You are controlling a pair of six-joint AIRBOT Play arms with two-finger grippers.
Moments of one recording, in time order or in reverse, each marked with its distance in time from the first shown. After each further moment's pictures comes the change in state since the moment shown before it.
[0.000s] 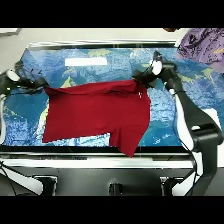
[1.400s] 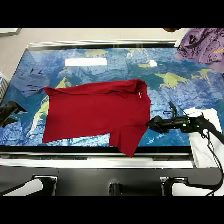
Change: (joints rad) left arm 0.315 0.554 -0.546 -0.111 -0.339 0.023; right arm -0.444 0.332 -1.102 0.758 0.083 -1.018
